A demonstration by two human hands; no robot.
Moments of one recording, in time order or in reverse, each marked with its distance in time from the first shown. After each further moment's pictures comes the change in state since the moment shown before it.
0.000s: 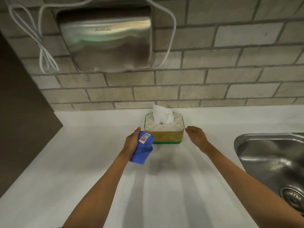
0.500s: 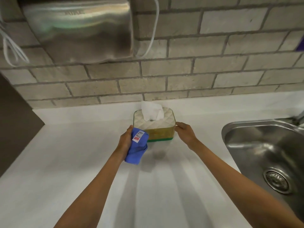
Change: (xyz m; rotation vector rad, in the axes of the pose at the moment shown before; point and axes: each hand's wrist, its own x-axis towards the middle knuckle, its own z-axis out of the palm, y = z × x) left_hand 0.002 -0.020 0.017 -0.090 -0.078 -0.032; right_hand -0.013 0.015 0.007 0.072 -0.008 -0.098
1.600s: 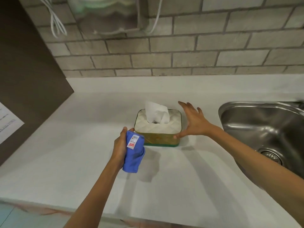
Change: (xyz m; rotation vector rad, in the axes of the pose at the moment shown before) left_hand -0.194 -0.101 0.005 -0.059 0.205 0.088; right_hand -0.107 0.048 -0.070 -0.705 -0.328 -0.537
